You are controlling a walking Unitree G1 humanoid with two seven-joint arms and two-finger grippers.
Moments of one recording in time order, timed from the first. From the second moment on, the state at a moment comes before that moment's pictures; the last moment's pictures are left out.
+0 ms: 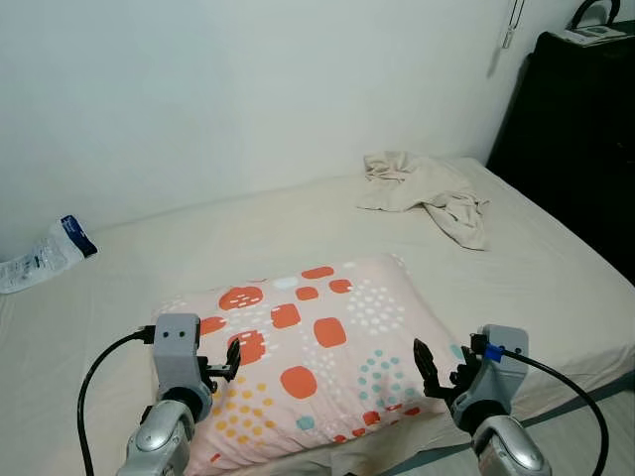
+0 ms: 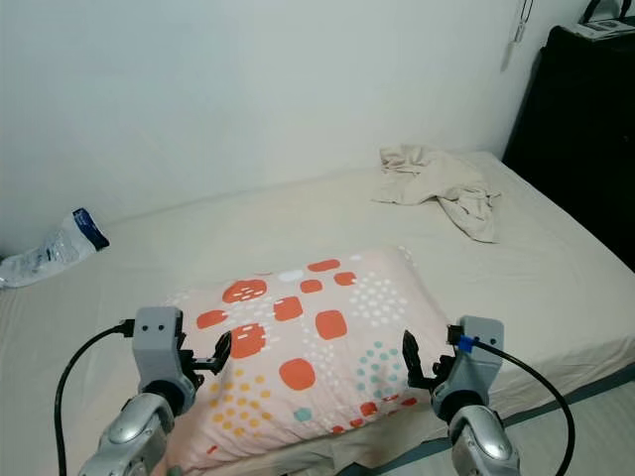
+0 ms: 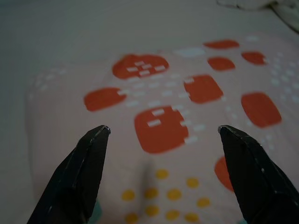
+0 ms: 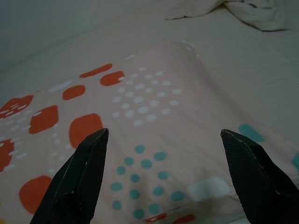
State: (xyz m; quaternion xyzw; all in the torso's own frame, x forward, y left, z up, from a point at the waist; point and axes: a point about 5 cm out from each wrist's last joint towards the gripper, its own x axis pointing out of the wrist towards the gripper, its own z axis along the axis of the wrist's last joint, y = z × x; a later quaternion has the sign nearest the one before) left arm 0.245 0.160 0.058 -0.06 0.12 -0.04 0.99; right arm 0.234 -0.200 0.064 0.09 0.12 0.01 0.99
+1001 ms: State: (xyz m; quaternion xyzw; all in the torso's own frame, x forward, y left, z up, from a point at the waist) left arm 0.232 0.140 0.045 -0.07 0.16 -0.10 0.98; right arm 0.230 -0.184 0.056 0.10 0.14 0.04 0.99
